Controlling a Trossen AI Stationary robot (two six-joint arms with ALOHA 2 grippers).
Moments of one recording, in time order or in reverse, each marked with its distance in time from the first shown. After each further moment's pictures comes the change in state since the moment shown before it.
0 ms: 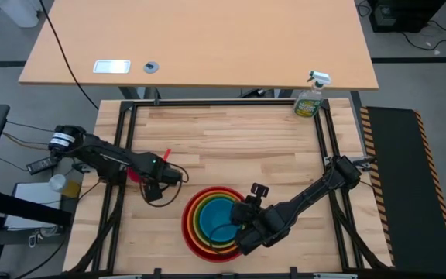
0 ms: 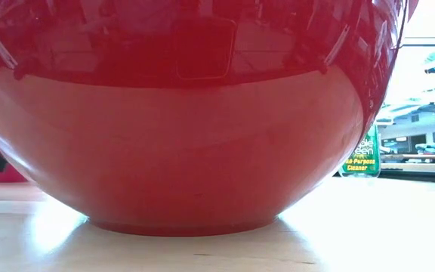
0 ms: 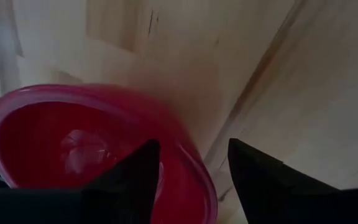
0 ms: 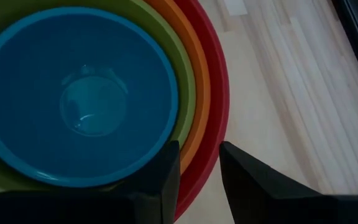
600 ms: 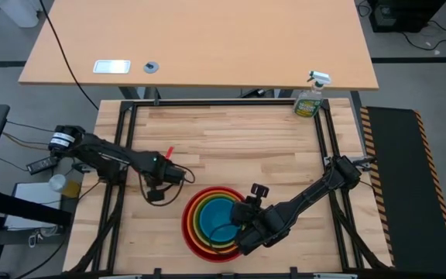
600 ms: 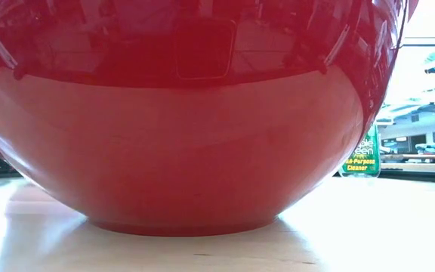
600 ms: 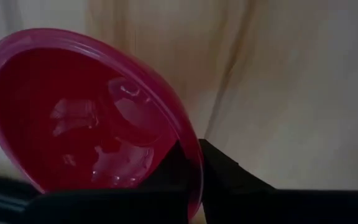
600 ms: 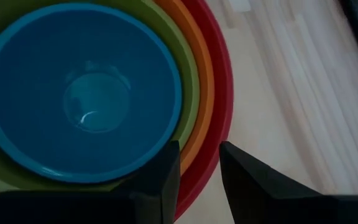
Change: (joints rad) left arm -0.007 -0.001 0.108 -0.019 -0.010 0.140; right arm 0.000 0.000 0.000 0.001 -0.012 0.000
